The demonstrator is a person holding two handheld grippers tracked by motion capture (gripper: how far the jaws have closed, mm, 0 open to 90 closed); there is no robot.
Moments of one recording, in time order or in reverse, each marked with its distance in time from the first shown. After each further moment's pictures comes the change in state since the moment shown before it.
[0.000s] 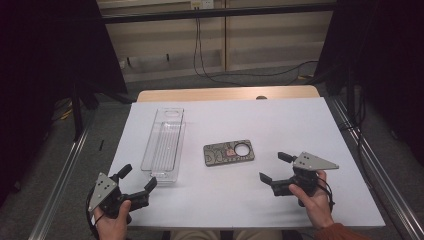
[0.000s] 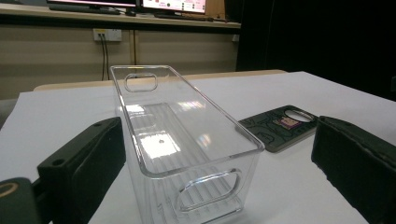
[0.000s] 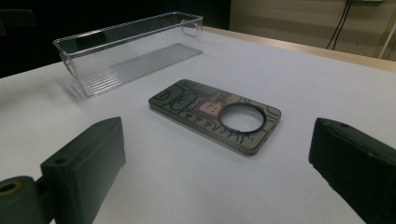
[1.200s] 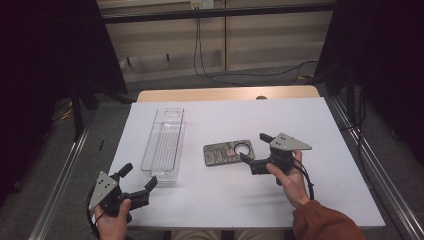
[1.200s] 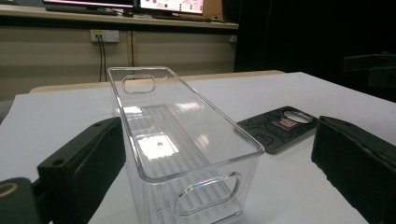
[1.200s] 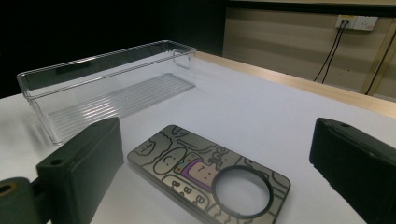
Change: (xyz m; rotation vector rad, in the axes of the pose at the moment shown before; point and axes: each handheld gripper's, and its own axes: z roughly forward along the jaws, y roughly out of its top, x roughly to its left) left arm 0.001 0.001 0.002 -0.001 -0.005 -0.002; right arm -0.001 0.032 0.064 -0.071 -0.035 -0.038
